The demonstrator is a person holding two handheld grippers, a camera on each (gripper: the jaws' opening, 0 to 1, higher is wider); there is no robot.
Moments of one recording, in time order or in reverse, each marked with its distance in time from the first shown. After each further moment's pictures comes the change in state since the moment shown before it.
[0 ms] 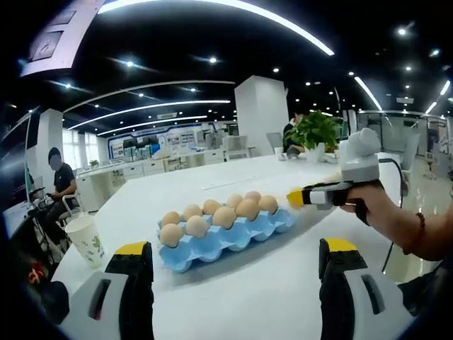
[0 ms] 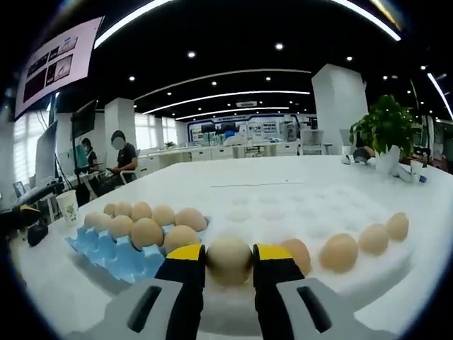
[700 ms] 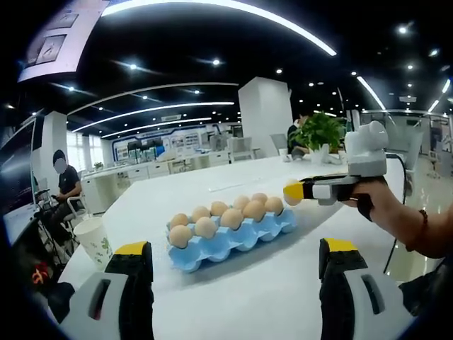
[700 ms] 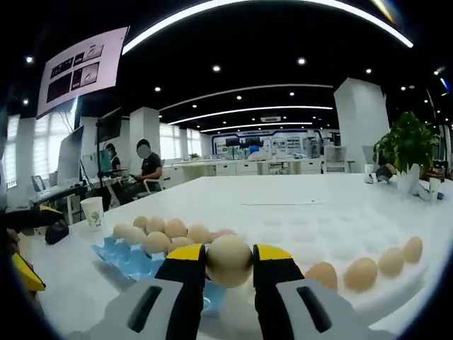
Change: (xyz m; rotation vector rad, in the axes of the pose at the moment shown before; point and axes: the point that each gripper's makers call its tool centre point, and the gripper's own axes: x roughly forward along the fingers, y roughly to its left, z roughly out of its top) left arm -0.015 0.006 0.003 0.010 -0.012 0.032; right arm -0.006 0.049 0.022 -0.029 -0.060 0.169
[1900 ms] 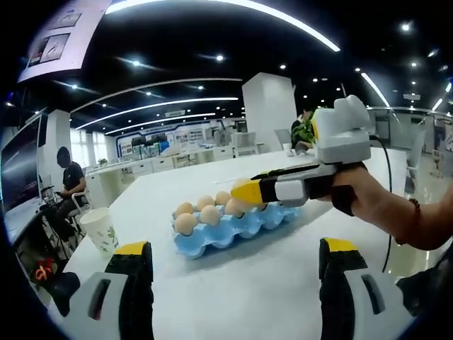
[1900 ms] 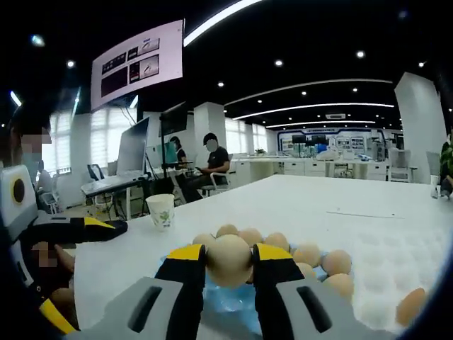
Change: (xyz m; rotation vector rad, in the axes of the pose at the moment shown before) left arm -0.002 0.011 -0.010 -0.002 0.038 0.027; right arm 0.033 0.128 0.013 -0.057 0.028 0.427
